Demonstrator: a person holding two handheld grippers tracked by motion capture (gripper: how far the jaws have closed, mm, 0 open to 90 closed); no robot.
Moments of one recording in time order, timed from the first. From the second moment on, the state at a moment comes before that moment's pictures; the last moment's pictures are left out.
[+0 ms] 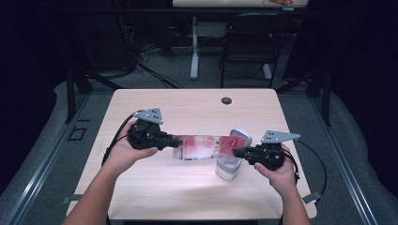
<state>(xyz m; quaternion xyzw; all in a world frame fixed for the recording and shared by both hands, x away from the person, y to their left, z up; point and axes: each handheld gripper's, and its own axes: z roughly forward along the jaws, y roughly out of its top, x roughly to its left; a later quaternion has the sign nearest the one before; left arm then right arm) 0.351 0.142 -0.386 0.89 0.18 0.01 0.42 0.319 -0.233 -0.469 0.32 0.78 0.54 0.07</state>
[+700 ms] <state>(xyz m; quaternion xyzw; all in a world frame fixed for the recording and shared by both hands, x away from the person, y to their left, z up) 0.352 0.156 -0.409 0.88 0.20 0.00 0.43 0.318 -0.230 -0.469 0.31 0.77 0.55 0.08</state>
